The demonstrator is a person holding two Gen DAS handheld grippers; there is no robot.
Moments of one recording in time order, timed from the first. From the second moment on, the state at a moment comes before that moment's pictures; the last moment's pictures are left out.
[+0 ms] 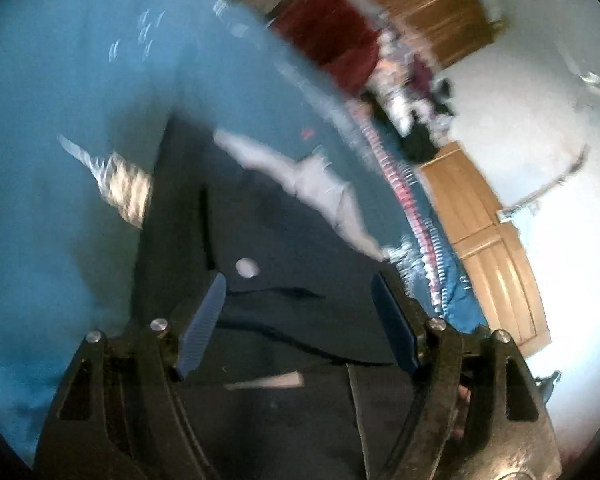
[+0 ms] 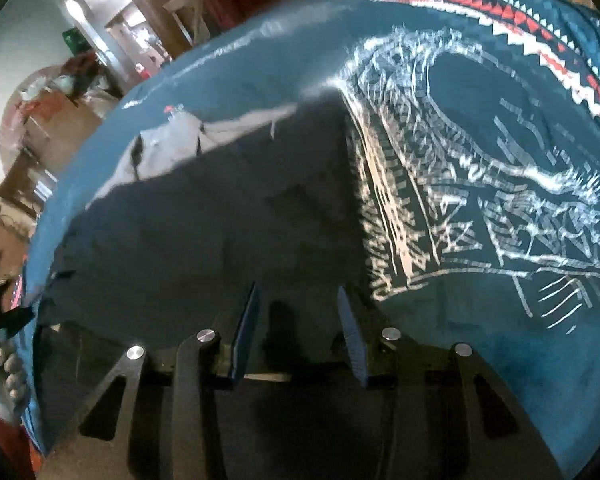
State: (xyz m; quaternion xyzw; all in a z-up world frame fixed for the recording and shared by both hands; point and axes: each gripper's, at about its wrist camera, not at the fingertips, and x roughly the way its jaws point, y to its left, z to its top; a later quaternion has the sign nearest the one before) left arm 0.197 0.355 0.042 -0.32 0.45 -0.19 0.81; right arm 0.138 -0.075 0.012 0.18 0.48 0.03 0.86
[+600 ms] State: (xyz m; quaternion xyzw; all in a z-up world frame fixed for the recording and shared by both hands) left arm 0.099 0.408 0.078 -0.08 0.44 -0.13 0.89; right arm 0.041 -0.093 0.054 0.21 0.45 0.02 0.87
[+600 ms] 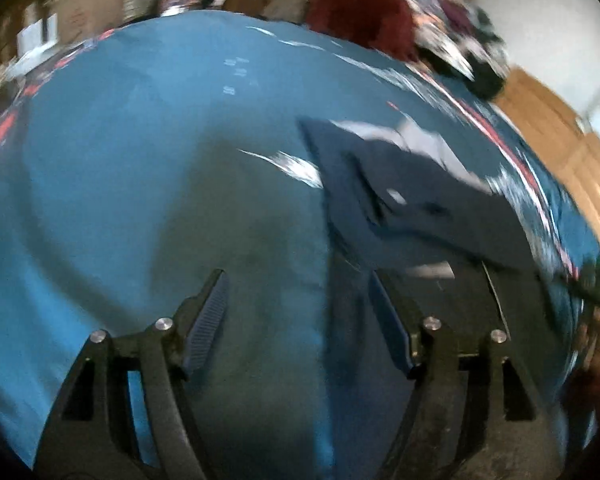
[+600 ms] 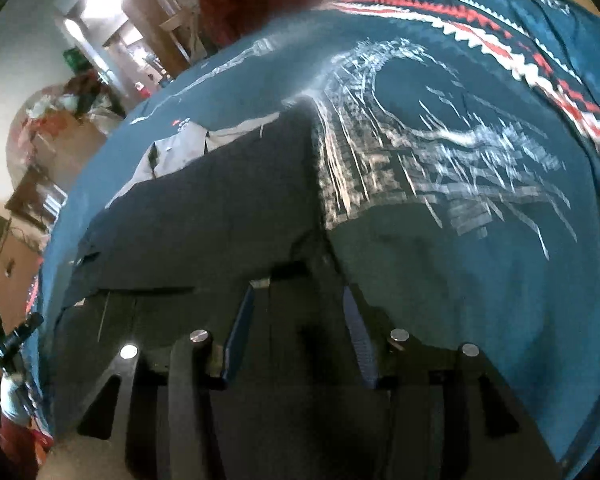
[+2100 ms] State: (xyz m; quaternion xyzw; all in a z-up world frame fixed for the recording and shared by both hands) left arm 0.211 0.371 0.056 -0.13 0.49 -0.13 0.85; right arm 0.119 -0.091 0.036 0.17 0.50 0.08 0.85
